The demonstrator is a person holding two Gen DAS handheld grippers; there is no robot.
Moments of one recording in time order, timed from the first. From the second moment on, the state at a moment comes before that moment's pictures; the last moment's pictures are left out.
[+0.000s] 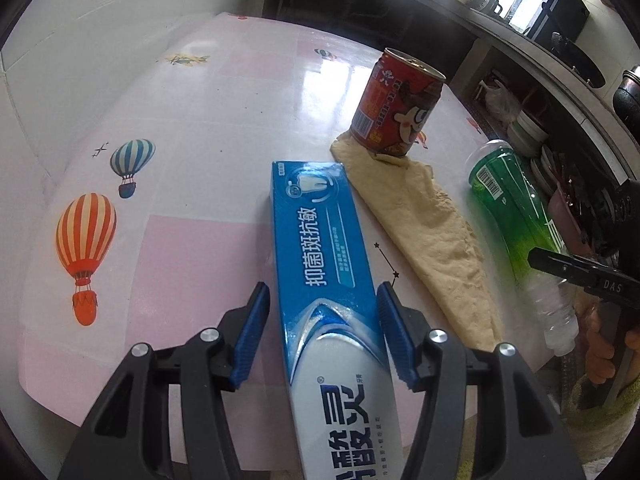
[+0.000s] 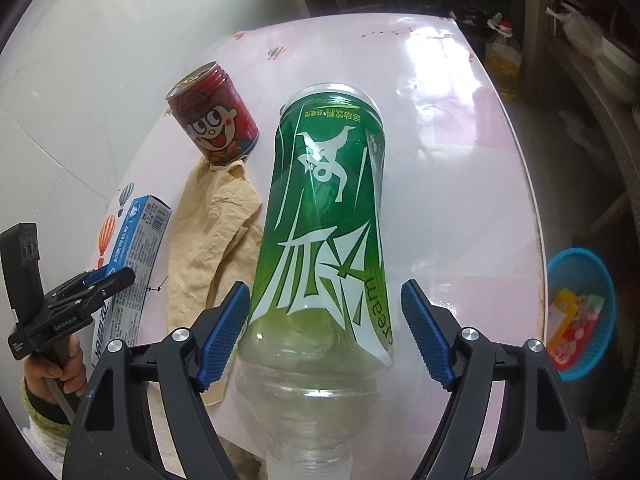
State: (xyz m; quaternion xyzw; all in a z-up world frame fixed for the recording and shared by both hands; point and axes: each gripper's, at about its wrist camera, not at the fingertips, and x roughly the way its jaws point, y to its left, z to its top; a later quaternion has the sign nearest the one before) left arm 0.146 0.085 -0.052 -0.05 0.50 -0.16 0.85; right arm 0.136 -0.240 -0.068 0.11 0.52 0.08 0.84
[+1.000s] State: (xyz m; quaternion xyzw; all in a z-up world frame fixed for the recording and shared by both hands) left arm 0.126 0.073 -0.061 0.00 0.49 -0.11 0.87; right arm 0.139 -0.239 -0.082 0.11 0.54 0.07 0.83
